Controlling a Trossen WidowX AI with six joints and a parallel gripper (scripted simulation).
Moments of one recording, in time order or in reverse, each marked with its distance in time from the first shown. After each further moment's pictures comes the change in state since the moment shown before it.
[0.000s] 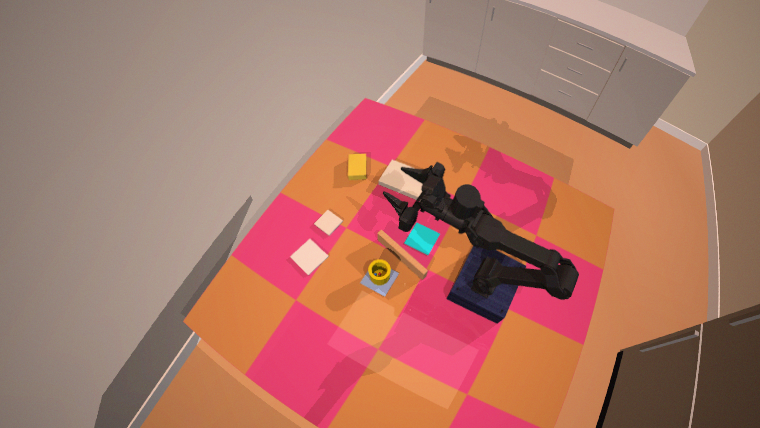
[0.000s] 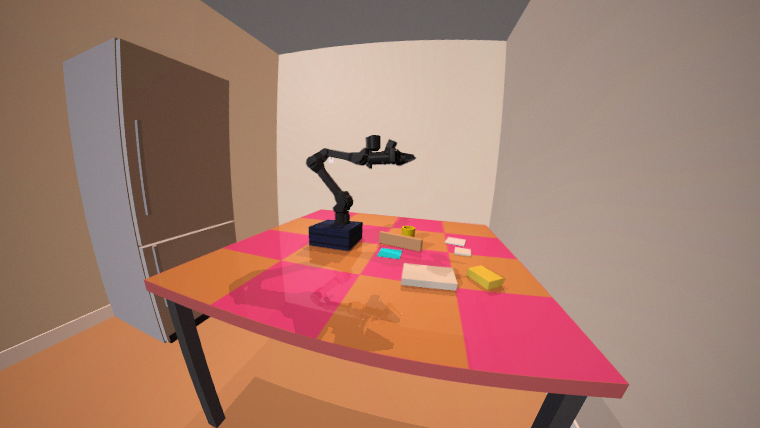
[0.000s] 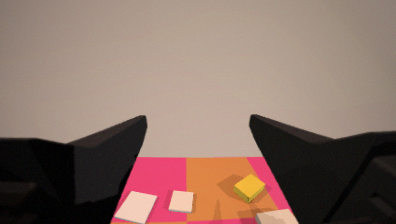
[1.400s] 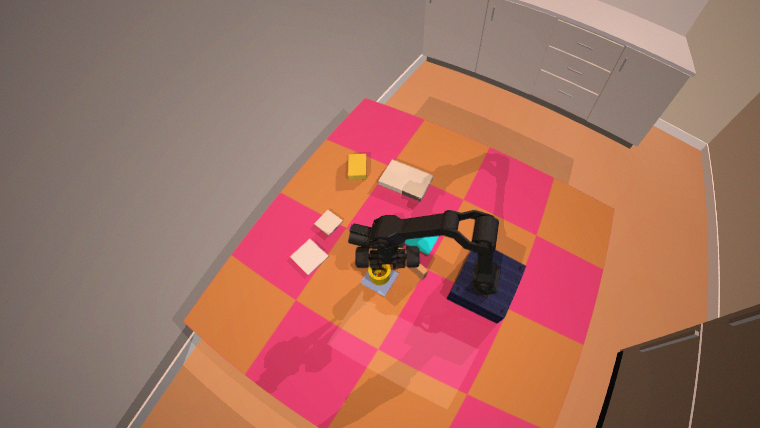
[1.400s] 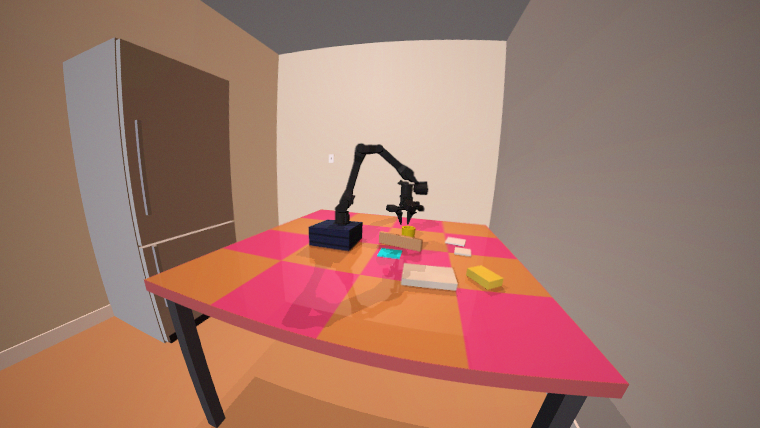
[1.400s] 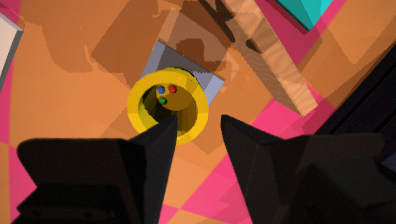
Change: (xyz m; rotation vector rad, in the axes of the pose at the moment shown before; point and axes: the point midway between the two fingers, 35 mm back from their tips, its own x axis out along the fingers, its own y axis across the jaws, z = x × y) arm -0.025 0.102 -0.290 0.814 1.504 -0.788
